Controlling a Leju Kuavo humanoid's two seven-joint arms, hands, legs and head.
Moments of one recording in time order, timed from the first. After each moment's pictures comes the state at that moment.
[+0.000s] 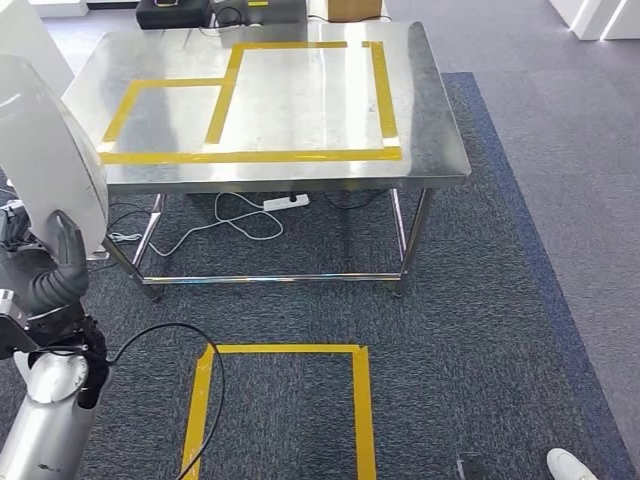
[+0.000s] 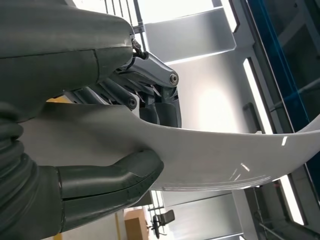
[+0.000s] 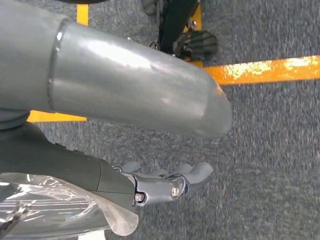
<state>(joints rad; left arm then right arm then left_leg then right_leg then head) -0.25 0.08 -0.16 -1.57 -0.15 0.57 -0.51 -0.05 0.14 -1.02 -0.26 1.05 -0.19 -0.26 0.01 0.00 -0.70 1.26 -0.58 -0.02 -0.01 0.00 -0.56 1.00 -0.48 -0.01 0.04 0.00</state>
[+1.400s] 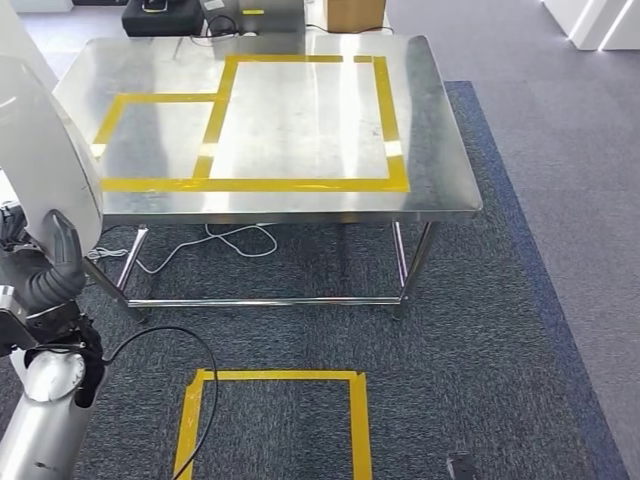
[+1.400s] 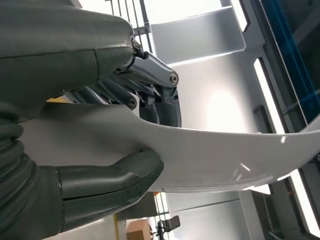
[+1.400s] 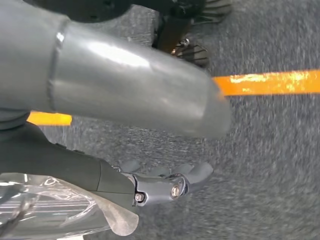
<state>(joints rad) -0.25 0.09 -0.16 -1.56 -0.16 0.58 -0.50 -0.05 0.14 -1.02 -0.25 1.05 -0.19 -0.26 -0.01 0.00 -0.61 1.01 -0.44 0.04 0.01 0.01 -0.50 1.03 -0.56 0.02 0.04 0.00</state>
